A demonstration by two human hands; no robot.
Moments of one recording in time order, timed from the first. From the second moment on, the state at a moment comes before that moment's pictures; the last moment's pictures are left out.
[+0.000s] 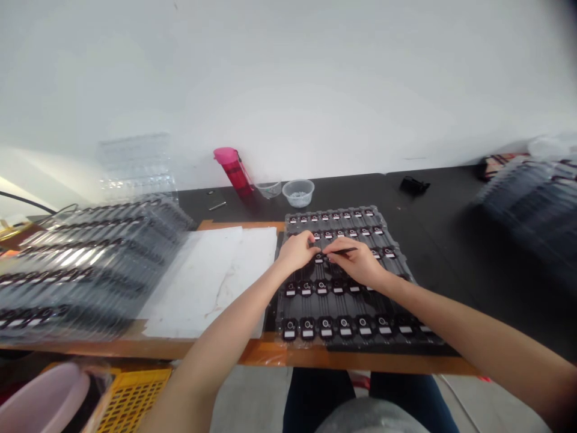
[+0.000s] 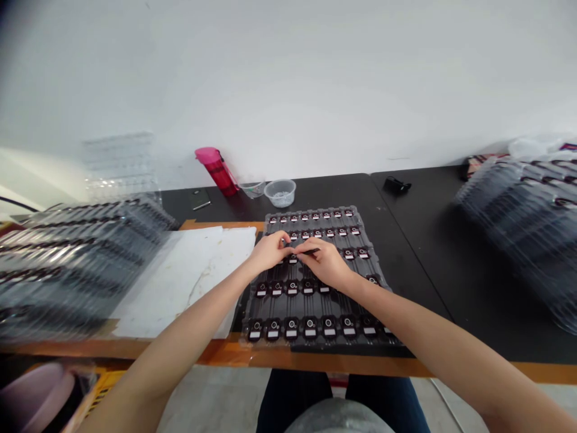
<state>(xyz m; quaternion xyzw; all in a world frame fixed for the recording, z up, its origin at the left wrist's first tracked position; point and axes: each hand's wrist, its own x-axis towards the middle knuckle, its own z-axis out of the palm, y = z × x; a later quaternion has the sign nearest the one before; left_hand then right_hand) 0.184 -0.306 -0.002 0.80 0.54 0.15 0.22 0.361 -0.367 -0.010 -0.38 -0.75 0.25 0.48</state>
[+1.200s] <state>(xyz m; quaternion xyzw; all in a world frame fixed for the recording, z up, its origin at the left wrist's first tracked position) 0.187 -0.311 -0.003 0.80 0.56 0.13 0.19 0.379 -0.379 0.003 -0.42 -0.71 0.24 0.51</state>
